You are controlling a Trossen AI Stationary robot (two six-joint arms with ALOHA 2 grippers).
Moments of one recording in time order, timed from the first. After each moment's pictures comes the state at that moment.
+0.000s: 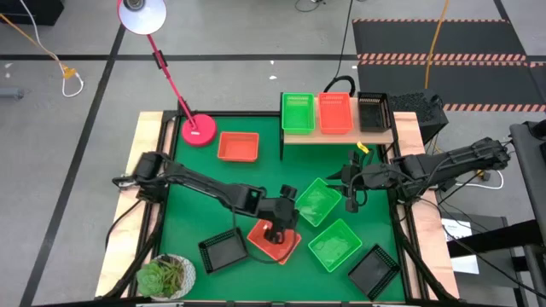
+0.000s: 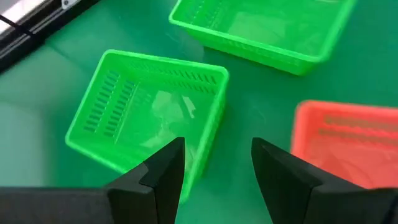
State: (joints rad) left arm -0.23 1.98 1.48 -0.31 -0.15 0.34; right arm 0.23 0.89 0.76 -0.50 0.31 0.13
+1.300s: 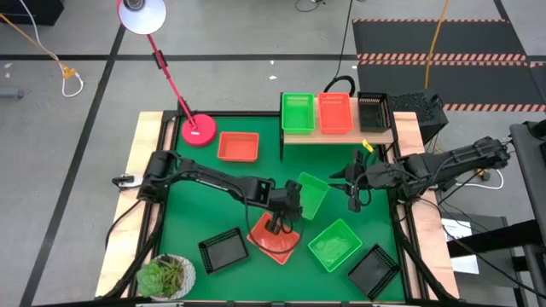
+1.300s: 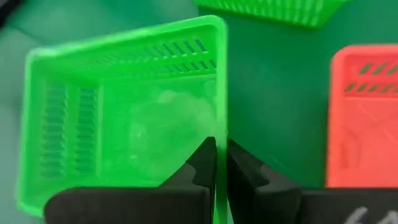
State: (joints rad) left arm -0.15 2.02 1.52 -0.41 -0.05 0.46; right arm 0.26 0.86 0.76 -0.52 0.34 0.17
